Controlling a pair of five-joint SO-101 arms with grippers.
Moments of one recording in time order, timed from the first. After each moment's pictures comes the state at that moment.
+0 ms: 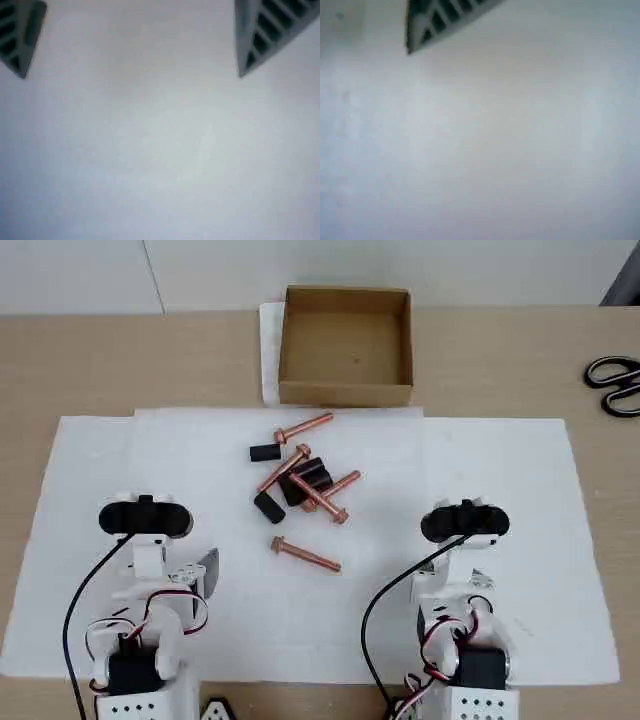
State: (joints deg) left arm -10.5 -103.5 94.3 66.9 -1.5; right arm 0.3 -102.9 94.9 65.9 -0.9
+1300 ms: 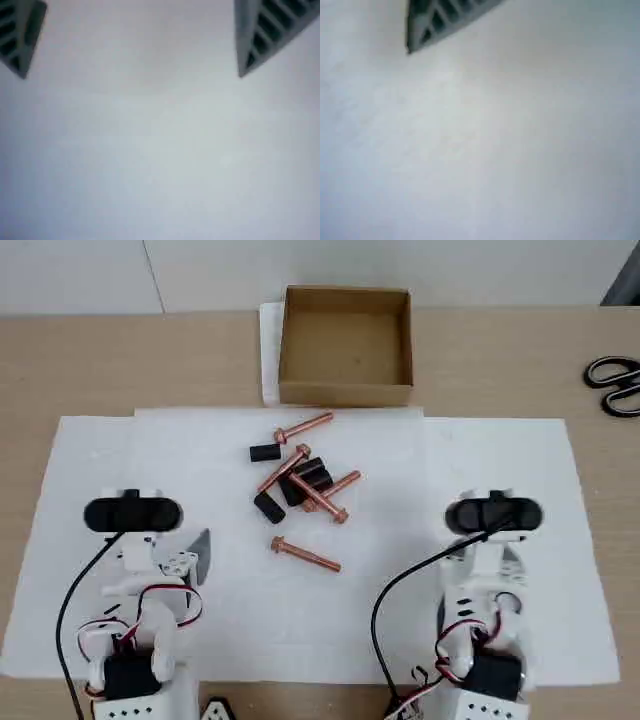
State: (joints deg) left arm -13.5 -103.5 90.0 61.6 -1.5; right arm 12.0 -102.9 86.9 58.5 10.6
